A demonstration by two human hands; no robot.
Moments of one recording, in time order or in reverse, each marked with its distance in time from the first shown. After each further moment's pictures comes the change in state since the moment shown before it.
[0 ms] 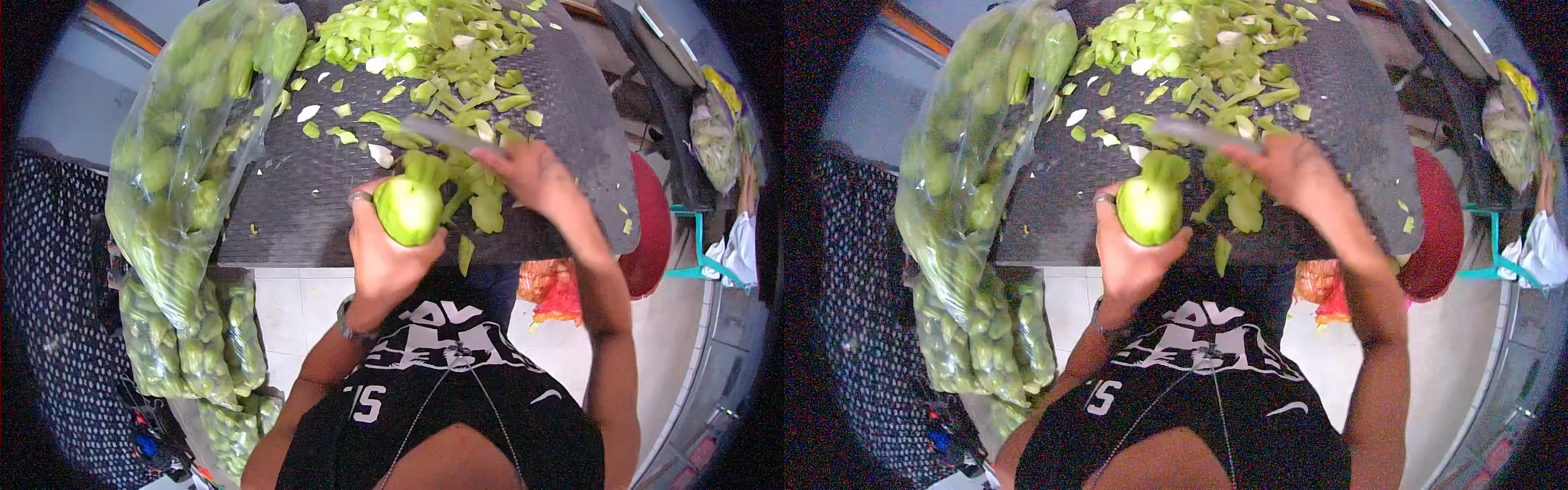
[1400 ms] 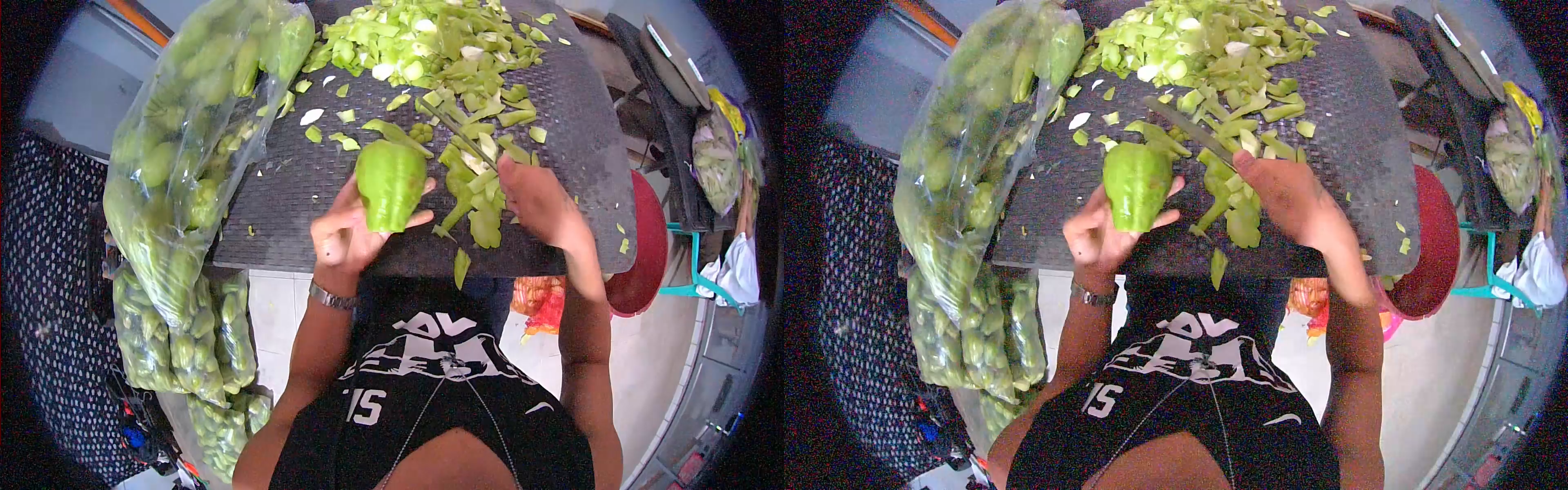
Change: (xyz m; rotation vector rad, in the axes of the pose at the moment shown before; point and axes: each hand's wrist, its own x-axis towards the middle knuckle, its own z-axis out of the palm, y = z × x) left_hand 0.051 -0.043 -0.024 -1.500 -0.544 -0.342; right_hand -0.021 -0.001 -0.012 0.375 -0.145 -0.058
